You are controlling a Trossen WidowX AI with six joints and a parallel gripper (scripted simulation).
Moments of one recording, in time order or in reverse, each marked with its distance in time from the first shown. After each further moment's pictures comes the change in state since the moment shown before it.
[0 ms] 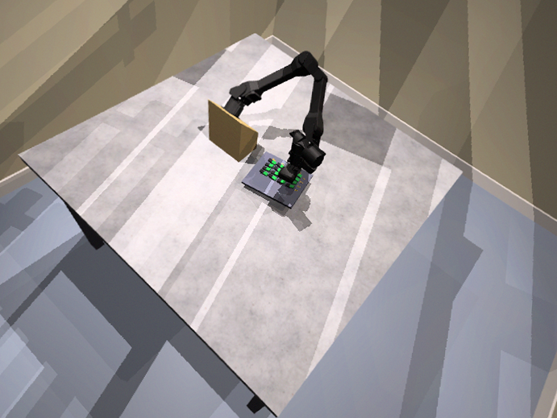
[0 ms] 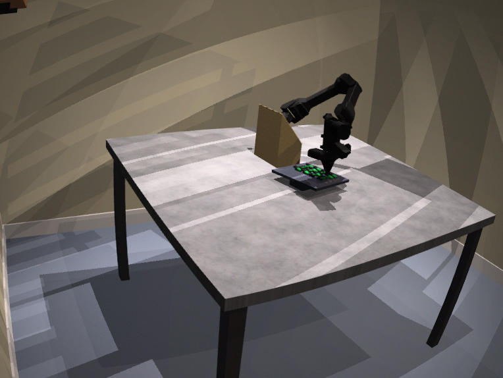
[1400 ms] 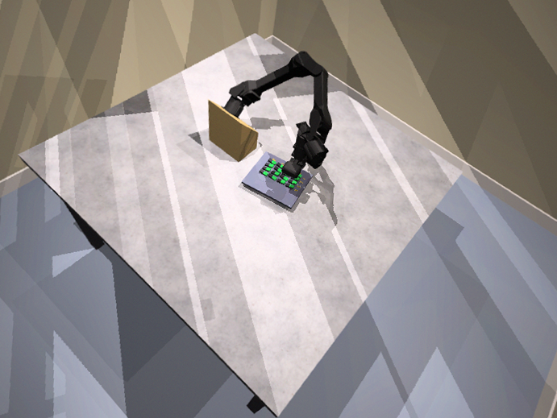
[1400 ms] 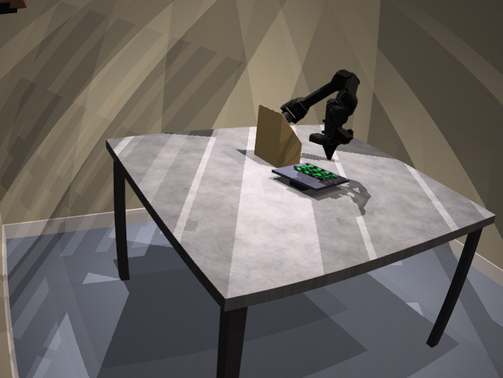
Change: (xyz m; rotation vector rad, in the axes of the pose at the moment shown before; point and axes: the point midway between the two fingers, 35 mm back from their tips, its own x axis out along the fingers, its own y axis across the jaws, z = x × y) arm -0.062 -0.021 0.017 -0.009 0.020 -0.001
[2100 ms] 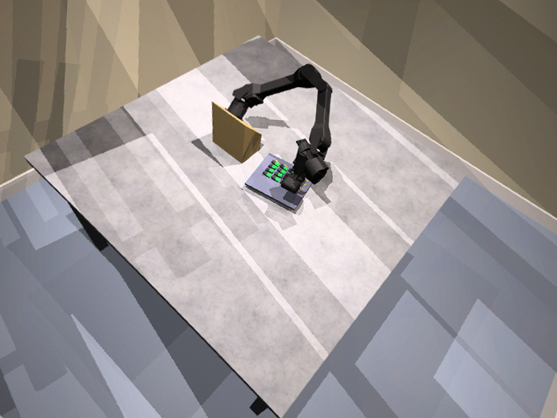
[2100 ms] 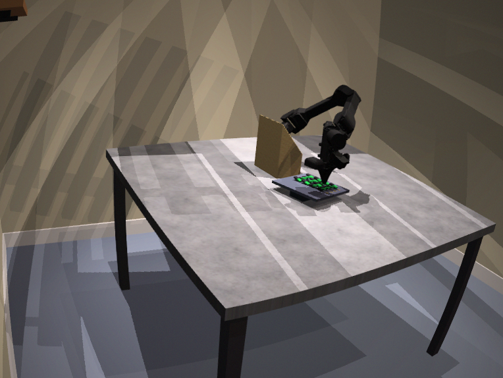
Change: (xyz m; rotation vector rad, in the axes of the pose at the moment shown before) arm 0.044 -0.026 0.005 0.006 0.028 -0.003
